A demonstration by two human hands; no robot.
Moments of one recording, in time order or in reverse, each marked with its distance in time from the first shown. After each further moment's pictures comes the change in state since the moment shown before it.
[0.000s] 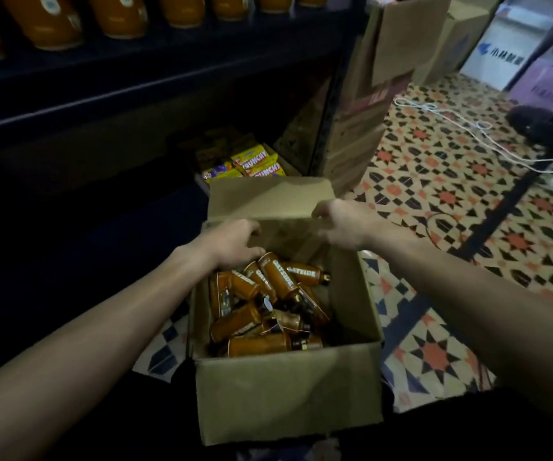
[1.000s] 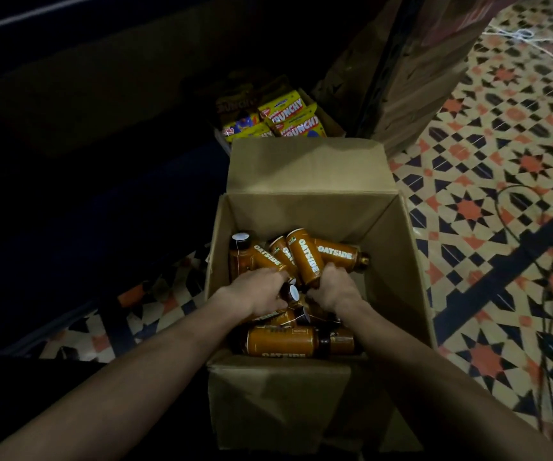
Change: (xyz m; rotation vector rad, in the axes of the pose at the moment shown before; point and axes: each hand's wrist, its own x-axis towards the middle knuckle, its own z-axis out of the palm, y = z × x) left_hand 0.036 -0.045 0.140 0.047 -0.401 -0.080; right_hand 0.060 0.012 0.205 0.278 -0.283 0.457
